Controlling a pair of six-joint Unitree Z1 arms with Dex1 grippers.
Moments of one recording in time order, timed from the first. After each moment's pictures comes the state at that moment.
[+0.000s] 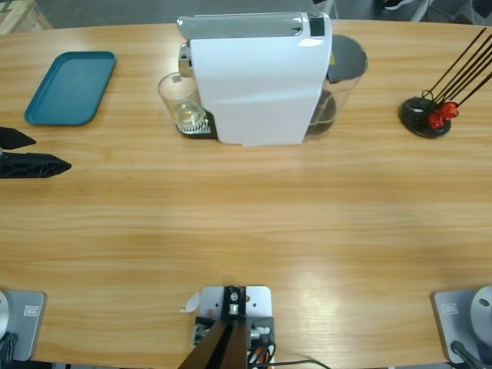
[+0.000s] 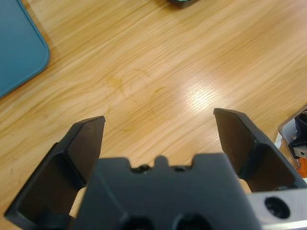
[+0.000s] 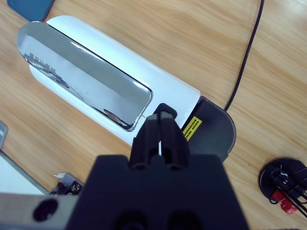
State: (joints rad) arm 0 -0.43 1.21 -0.87 0.67 -0.15 0.06; arm 1 0.54 1.94 -2.09 1.21 0.19 0.05
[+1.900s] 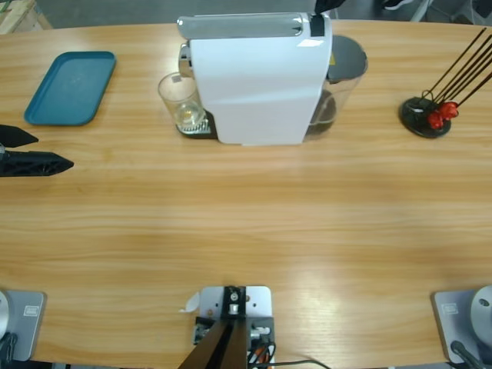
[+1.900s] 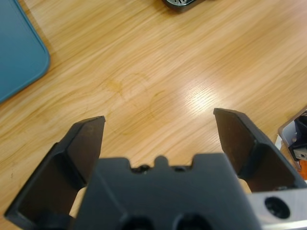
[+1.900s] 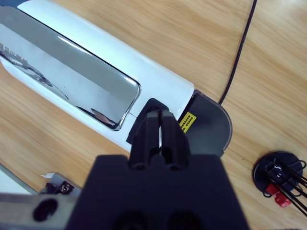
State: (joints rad) arm 0 -0.44 1.21 -0.86 0.64 -0.15 0.06; arm 1 0.55 1.95 -2.07 1.22 0.14 0.04
